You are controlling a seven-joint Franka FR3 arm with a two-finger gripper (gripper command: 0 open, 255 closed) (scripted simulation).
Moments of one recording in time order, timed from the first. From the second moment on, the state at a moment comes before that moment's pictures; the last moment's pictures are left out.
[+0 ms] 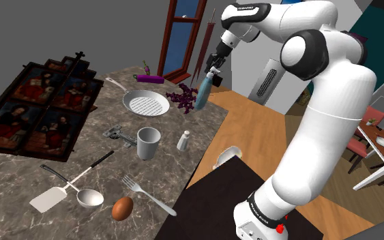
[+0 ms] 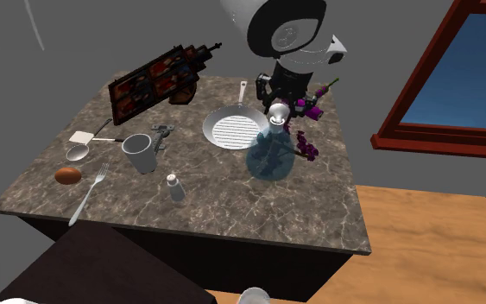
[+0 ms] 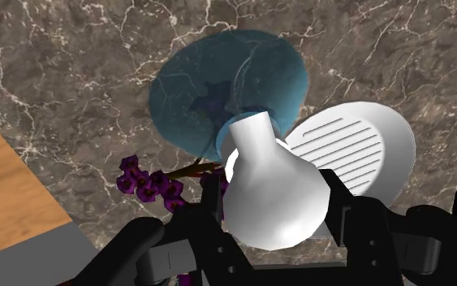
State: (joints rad) arm -0.09 0.29 -0.42 -1.57 0.37 1.86 -0.67
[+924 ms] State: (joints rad) arm -0.11 0.30 -0.42 -1.36 0.37 1.67 -0.63
